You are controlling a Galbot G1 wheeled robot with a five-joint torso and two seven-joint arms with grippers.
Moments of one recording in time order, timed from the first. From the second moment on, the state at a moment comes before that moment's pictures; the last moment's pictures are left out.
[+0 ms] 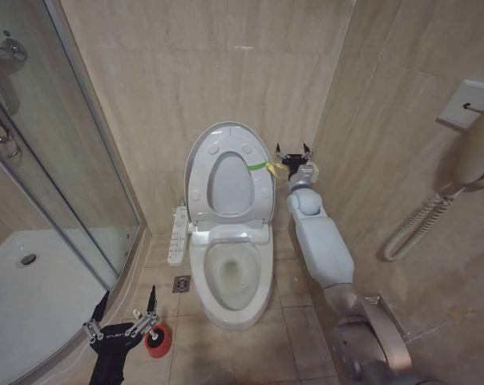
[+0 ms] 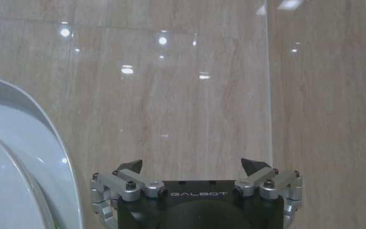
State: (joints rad) left arm 1.96 -1.40 -0.56 -2.35 -0.16 -0.25 -0.15; right arm -0.29 1.47 0.43 1.08 0.08 0.08 0.13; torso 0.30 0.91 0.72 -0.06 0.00
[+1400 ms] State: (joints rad) left arm 1.96 -1.40 -0.56 -2.35 -0.16 -0.25 -0.15; right arm -0.26 1.50 0.42 1.01 0.05 0.16 0.08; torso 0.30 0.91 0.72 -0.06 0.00
